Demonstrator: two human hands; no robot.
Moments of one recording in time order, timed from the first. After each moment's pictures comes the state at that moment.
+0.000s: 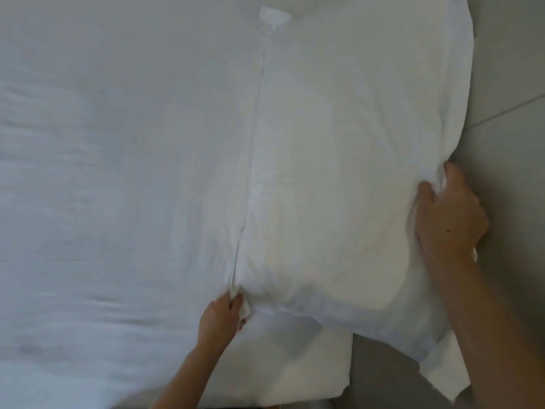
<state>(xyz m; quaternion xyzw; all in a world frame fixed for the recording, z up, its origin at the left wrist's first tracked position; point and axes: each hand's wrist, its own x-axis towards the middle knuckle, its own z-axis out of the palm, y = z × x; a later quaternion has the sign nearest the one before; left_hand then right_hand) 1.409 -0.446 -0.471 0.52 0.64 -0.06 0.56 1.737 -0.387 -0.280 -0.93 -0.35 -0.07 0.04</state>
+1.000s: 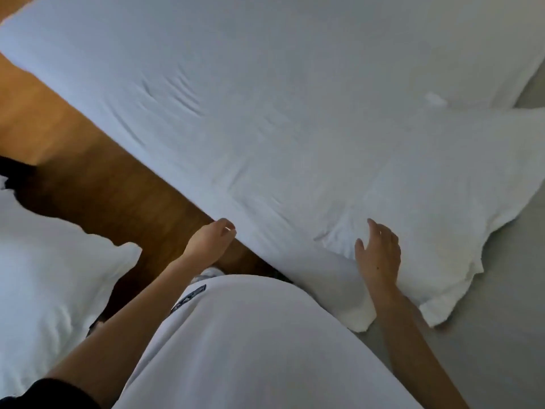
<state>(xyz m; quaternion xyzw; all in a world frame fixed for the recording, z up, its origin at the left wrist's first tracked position) 1.119 -0.544 -0.128 0.49 0.76 0.02 0.43 1.455 -0.501 -0.122 -0.76 -0.61 0.21 -0.02</state>
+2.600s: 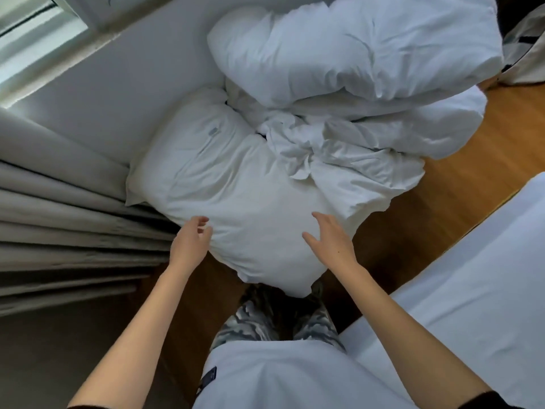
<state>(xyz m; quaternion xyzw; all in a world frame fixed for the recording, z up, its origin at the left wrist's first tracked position) 0.766 -0.905 -0.125 -0.43 0.83 0.33 0.09 0.619 -0.645 -0.126 0.18 -0.91 0.21 -0.32</state>
